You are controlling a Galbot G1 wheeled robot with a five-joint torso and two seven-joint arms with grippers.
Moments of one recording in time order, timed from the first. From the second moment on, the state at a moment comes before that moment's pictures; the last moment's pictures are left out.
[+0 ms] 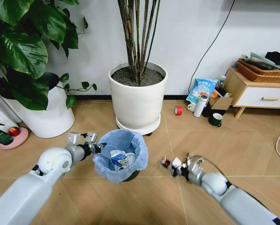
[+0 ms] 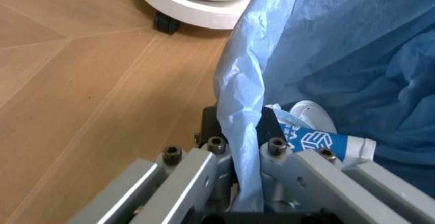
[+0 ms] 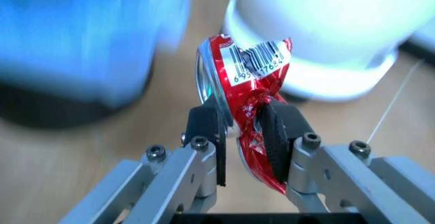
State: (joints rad) left arm 0.98 -0.82 -0.22 -1.86 -0.93 0.74 -0.06; right arm -1.03 0.89 0.10 1.65 0.36 -0.08 -0.34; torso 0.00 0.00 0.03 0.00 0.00
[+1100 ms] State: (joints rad) left arm 0.73 -0.88 0.01 -1.75 -1.00 0.74 -0.11; right arm -0.87 0.85 -0.10 2.02 0.58 -0.20 -0.21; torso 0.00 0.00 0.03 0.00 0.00
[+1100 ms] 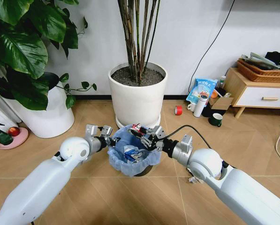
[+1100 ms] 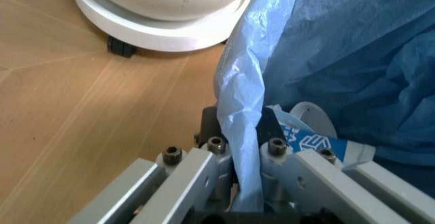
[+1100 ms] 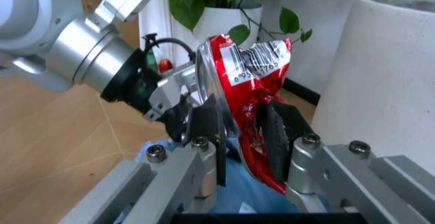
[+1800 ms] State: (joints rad) left arm 0.76 -0.87 -0.02 -1.77 -1.00 0.74 -0.14; right arm -0.89 0.88 -0.05 2.03 0.65 -0.21 0.06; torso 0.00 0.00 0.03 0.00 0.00
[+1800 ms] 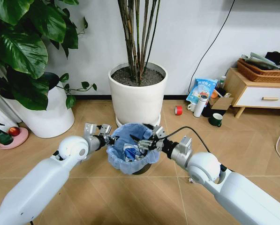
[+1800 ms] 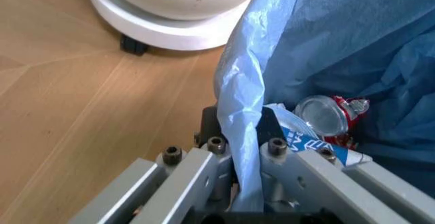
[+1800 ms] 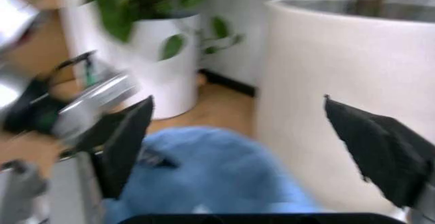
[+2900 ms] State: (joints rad) left arm 0.90 -0.81 -0.15 -1.84 -0.95 0.74 -0.09; right arm -1.07 1.01 0.24 1.46 0.84 -0.51 0.50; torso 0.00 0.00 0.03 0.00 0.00
